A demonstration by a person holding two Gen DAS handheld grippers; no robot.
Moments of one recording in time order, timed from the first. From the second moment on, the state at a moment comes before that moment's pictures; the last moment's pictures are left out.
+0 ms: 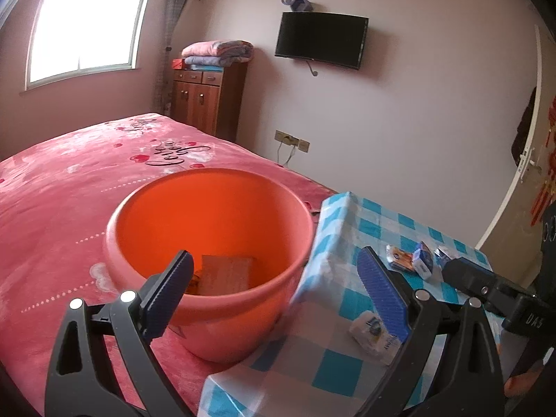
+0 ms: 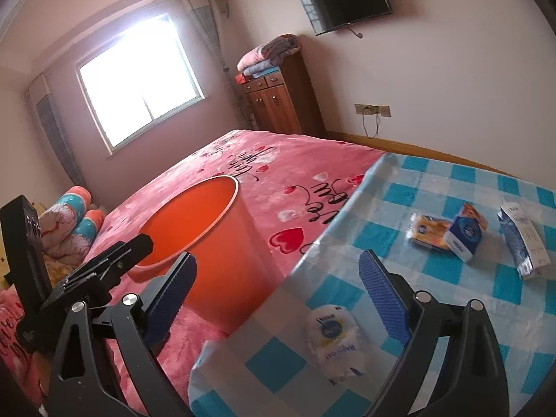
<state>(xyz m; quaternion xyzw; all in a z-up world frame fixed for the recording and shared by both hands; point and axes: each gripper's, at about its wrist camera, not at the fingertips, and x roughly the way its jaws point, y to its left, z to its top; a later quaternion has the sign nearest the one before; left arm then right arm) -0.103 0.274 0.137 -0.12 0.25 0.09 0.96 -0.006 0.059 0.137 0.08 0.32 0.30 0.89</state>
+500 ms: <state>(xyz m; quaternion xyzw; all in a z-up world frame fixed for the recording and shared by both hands) -0.097 0.229 0.130 -0.09 0.27 0.06 0.96 -0.013 -0.001 0.115 0.13 0.32 0.26 0.90</state>
